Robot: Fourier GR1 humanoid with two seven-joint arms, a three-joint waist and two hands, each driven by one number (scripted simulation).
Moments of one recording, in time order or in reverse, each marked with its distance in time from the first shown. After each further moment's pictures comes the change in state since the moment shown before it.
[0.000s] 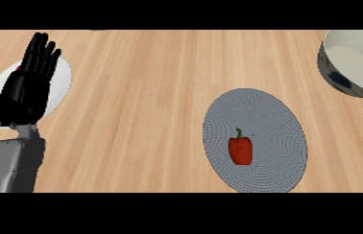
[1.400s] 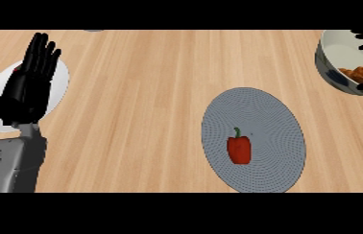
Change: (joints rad) left arm -0.007 -0.007 0.008 0.022 -0.011 0.006 -0.017; right arm -0.096 0.340 0.072 0.277 -0.032 -0.060 0.107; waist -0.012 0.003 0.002
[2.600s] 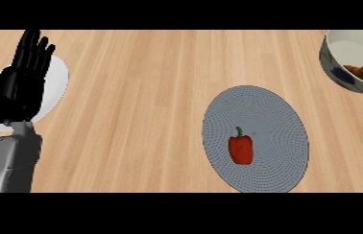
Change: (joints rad) left arm -0.015 0.012 0.022 -0.013 0.021 -0.008 0.007; right arm 0.043 -0.237 -0.342 0.081 -0.340 0.104 0.157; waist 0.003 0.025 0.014
